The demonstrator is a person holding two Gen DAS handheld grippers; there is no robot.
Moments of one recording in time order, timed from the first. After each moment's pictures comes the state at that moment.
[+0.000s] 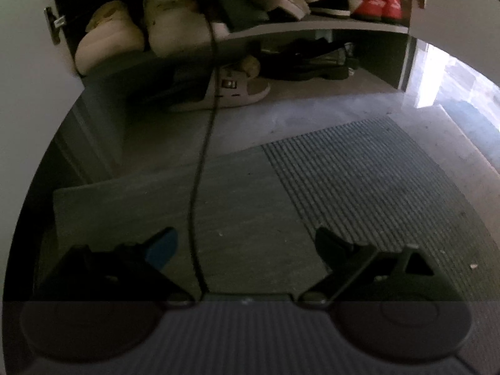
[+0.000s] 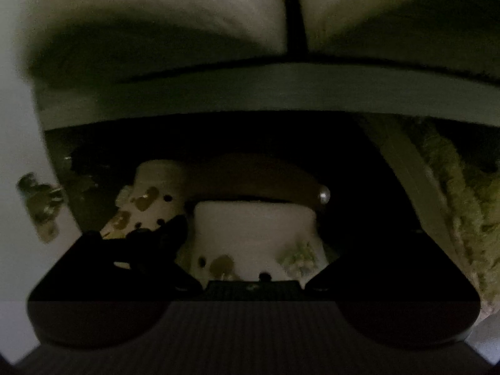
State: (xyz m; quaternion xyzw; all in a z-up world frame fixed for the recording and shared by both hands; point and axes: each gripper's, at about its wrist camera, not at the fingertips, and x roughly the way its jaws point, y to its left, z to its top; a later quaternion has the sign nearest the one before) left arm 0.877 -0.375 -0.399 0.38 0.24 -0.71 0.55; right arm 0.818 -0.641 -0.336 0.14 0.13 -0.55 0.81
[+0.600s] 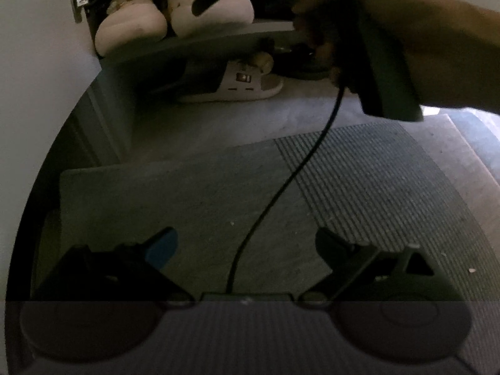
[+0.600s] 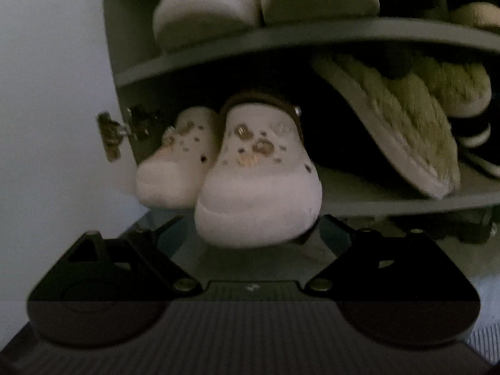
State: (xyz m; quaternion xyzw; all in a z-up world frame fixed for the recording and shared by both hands) left arm 0.897 -0.371 -0.397 0.36 0.25 -0.71 0.56; right arm 0.792 -0.532 -0.366 0.21 0.13 -0.54 0.81
